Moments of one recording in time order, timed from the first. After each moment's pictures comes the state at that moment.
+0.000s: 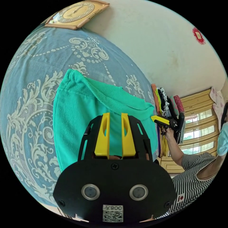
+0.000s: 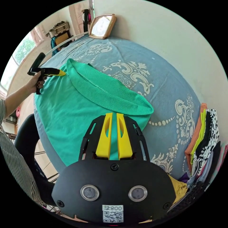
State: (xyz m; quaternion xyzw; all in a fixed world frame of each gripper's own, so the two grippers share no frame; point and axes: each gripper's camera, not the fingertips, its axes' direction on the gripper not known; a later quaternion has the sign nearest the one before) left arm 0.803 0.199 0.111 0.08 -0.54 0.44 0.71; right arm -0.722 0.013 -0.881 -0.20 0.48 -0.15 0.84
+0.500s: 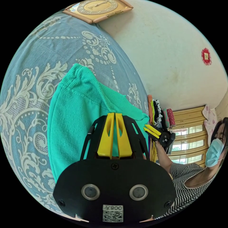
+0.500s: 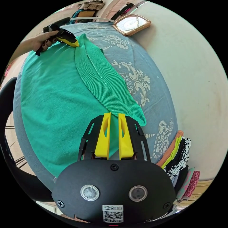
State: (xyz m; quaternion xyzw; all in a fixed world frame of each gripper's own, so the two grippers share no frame) left arm 0.804 0.169 0.111 0.10 -0.48 0.41 0.77; right arm -0.830 -0.001 -0.827 -0.26 0.58 -0.31 0.71
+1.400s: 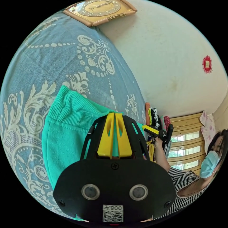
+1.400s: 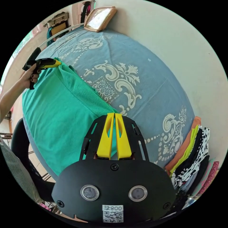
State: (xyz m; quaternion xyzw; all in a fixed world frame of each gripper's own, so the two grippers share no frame) left arm 0.828 0.144 0.119 0.12 -0.46 0.41 0.78; right arm -0.757 -0.145 -0.968 -0.25 0.51 -0.14 0.81
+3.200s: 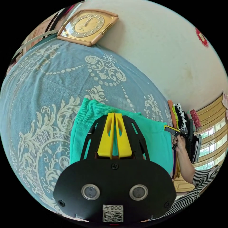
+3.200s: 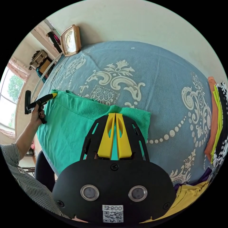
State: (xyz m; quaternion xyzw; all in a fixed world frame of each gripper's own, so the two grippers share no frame) left arm 0.833 0.310 0.011 0.21 -0.58 0.47 0.63; right arm -0.521 0.042 -1.079 -0.11 0.43 0.01 0.90
